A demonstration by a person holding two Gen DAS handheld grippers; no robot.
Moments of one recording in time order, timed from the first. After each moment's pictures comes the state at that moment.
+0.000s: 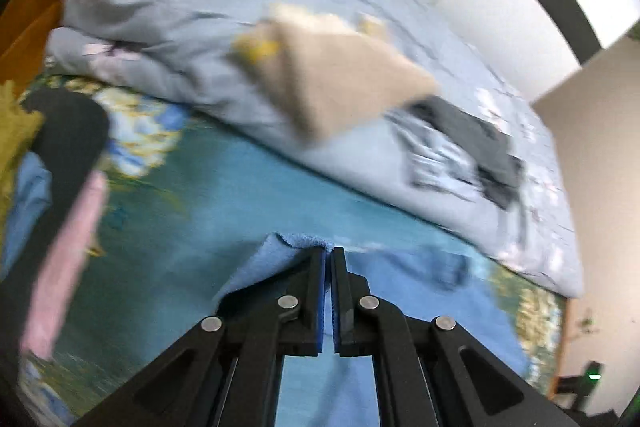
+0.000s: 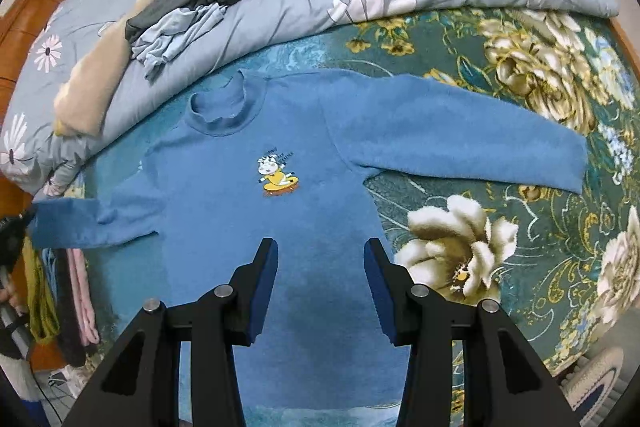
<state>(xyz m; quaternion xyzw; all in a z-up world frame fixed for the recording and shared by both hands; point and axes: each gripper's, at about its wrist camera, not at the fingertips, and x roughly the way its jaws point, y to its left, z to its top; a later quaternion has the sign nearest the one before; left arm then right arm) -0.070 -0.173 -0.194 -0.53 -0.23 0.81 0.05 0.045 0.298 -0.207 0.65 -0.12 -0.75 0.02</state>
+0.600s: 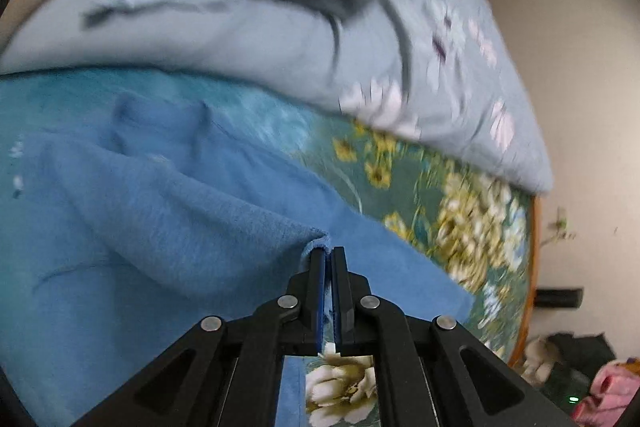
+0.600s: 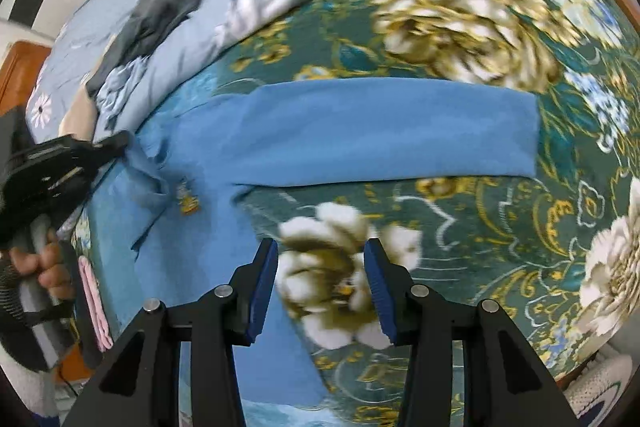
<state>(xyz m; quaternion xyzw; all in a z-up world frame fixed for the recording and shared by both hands) -0.083 0.208 -0.281 -0.65 -0.18 0.71 0.19 0.055 0.466 -0.233 0.65 -0.20 -0.73 0.01</state>
